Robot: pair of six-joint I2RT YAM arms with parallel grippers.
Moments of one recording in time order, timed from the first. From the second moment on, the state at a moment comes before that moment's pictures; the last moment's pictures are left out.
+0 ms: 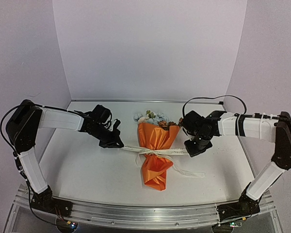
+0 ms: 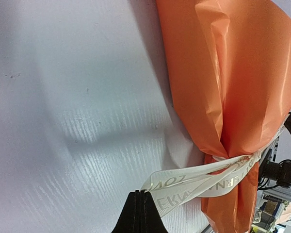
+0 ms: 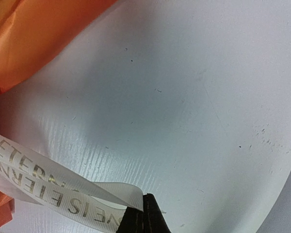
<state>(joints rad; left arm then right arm) -0.61 1.80 1.10 -0.30 0.45 -0.55 0.74 1.62 1.13 -0.85 0.26 0.33</state>
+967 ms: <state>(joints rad) -0.54 1.77 1.07 -0.28 0.47 -0.55 0.74 1.64 1.18 -0.85 0.21 0.41</state>
